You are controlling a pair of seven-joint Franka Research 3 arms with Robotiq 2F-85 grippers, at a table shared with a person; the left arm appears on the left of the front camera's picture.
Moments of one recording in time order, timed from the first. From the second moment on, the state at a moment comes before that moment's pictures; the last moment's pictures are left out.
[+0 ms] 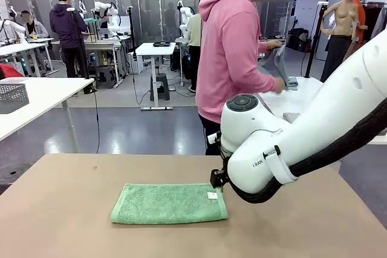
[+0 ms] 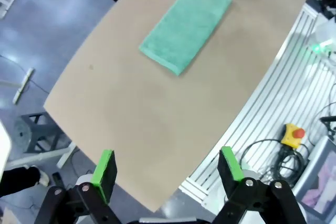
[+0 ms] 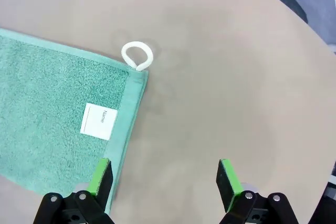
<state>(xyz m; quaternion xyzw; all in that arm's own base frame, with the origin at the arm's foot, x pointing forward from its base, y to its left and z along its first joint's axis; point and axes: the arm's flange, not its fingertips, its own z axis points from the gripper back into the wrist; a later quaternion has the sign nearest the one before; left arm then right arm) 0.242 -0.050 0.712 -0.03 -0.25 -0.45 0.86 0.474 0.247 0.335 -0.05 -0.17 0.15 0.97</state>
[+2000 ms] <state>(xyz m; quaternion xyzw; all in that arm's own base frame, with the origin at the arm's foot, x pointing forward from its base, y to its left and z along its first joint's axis) 0.241 -0.051 0.725 -0.03 -0.25 -0.45 0.86 0.483 0.257 0.294 0.03 -0.17 0.09 0.98</state>
